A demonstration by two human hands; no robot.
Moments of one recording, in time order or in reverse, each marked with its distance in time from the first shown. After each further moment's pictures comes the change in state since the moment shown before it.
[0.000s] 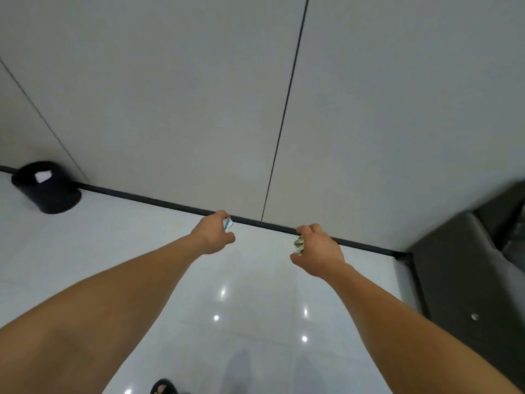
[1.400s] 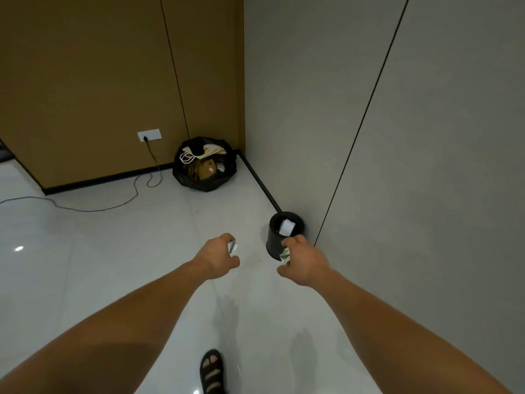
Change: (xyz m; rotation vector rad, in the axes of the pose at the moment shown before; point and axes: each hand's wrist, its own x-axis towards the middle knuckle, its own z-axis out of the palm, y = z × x) left_hand 0.044 -0.572 -0.529 -0.235 0.599 -0.704; right_hand 0.326 -0.884 0.123 -0.188 -0.299 -1.034
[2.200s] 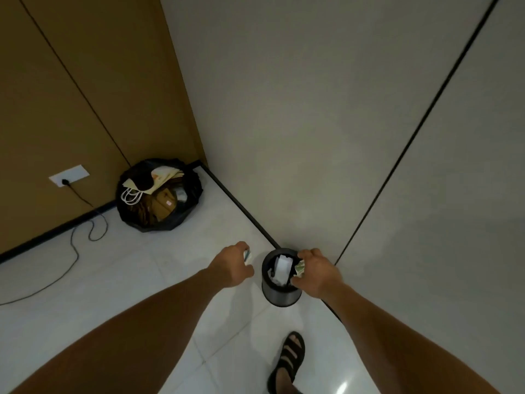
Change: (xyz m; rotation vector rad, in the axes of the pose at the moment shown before) left_hand 0.458 0.087 -0.042 0.169 -0.298 0.160; right_hand 0.392 0.113 -0.046 0.210 -0.065 0.353
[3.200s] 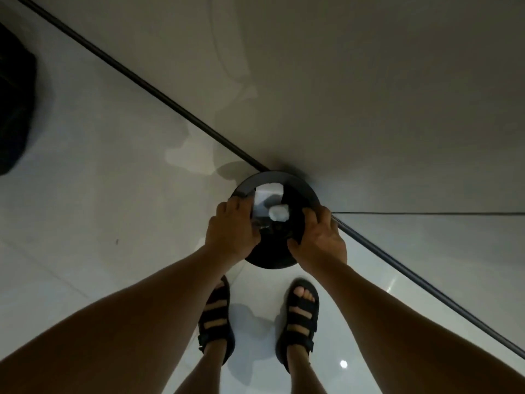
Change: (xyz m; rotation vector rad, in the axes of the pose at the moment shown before) left_hand 0.451 -0.159 0.318 0.307 -0.207 0.225; right_hand 0.353 0.172 0.325 0.071 0.022 0.456
